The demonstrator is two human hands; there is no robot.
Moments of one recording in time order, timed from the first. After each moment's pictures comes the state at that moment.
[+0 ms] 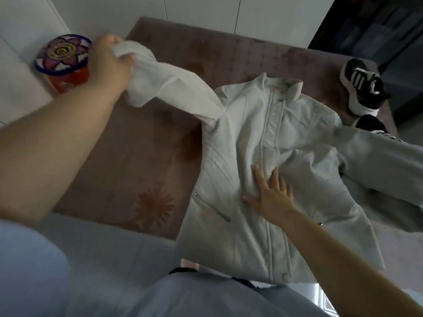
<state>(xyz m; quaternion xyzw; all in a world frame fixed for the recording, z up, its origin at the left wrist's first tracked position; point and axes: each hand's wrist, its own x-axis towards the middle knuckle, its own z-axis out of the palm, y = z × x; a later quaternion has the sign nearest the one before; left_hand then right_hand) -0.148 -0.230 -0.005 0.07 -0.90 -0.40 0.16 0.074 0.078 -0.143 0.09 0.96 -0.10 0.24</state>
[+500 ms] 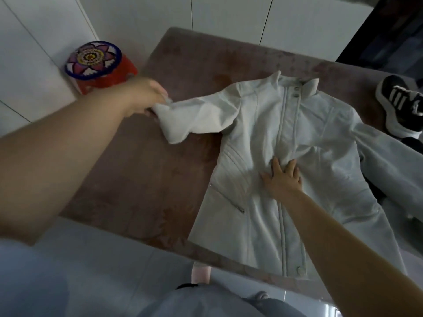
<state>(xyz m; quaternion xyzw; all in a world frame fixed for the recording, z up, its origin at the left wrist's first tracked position) -0.157 -0.262 -0.009 0.07 -0.90 -0.39 -0.16 -0.030 0.040 -0.147 0.21 0.94 -0.13 0.24</state>
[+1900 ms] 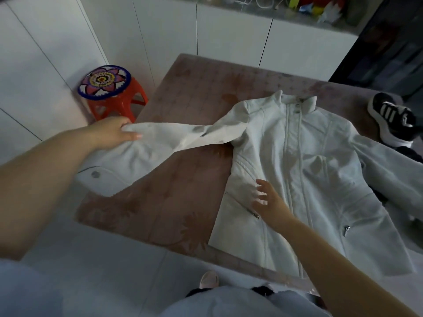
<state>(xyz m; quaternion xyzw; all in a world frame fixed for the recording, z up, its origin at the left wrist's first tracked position) -0.135 -0.398 -0.036 -0.03 -0.97 -0.18 -0.15 0.028 -0.022 -0.135 0.13 0.85 -0.50 0.14</state>
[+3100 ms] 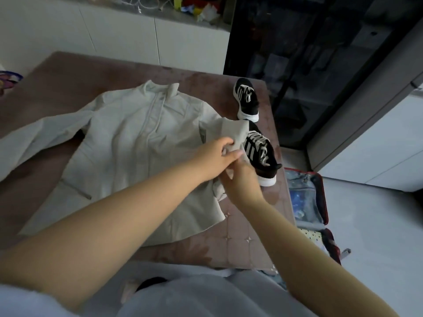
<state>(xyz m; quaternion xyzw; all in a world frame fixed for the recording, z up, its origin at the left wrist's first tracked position) 0.068 0.194 -0.028 -0.23 -0.87 -0.41 -0.16 0.135 0.285 -0.061 0.08 0.93 -0.34 -0.11</state>
